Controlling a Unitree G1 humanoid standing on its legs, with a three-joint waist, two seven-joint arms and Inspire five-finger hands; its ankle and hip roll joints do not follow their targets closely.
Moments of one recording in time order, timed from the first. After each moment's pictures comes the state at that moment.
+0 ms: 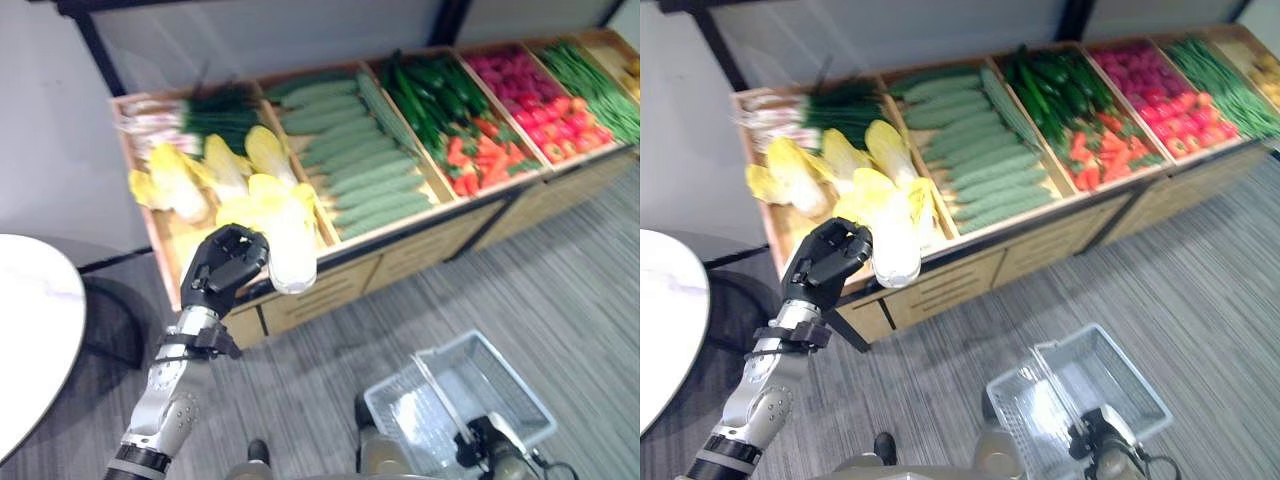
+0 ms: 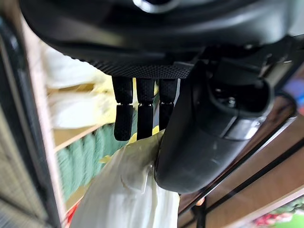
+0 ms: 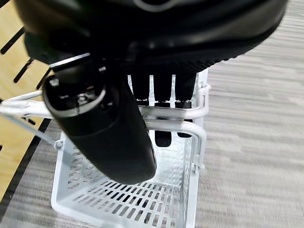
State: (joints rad) left arm 0.01 0.49 -0.17 -0.03 -0.81 -0.24 -0.01; right arm -0.03 -0.34 0.16 1.22 -0.31 -0.08 -0.20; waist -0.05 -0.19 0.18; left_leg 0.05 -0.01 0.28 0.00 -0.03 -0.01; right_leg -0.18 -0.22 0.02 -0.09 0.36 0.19
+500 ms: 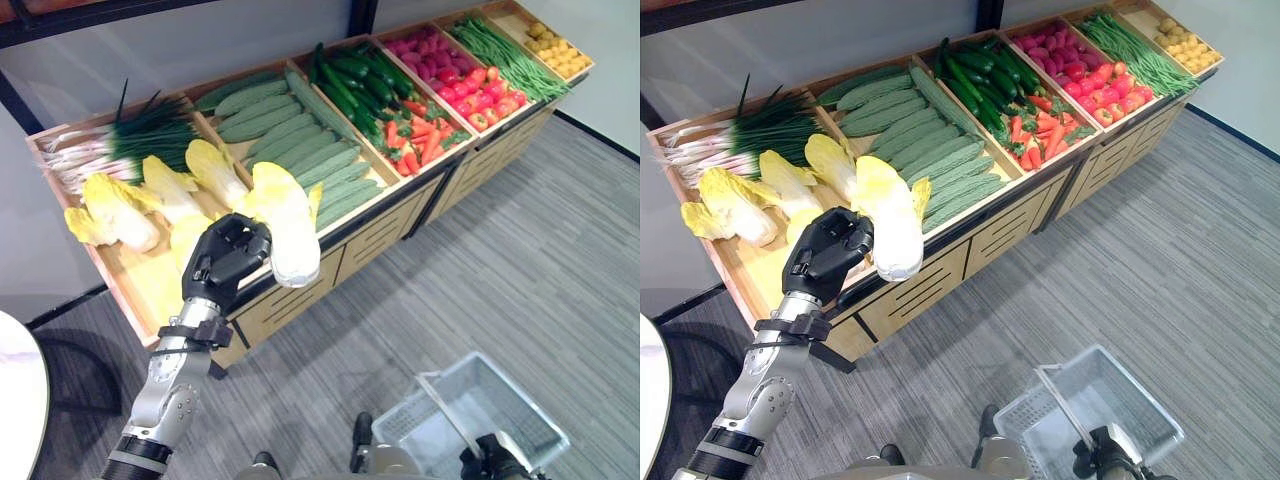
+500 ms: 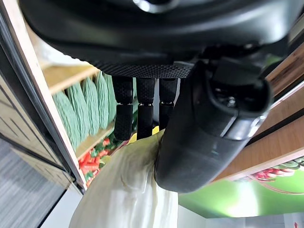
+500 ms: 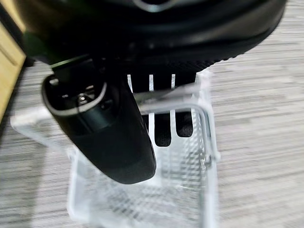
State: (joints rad) left arm 0.00 0.45 -0.16 -0.05 -0.82 -0.24 -0.05; right arm 0.06 -0.35 0.15 1.25 -0.30 -0.06 -0.21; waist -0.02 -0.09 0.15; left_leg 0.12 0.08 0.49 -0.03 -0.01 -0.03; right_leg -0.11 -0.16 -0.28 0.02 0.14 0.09
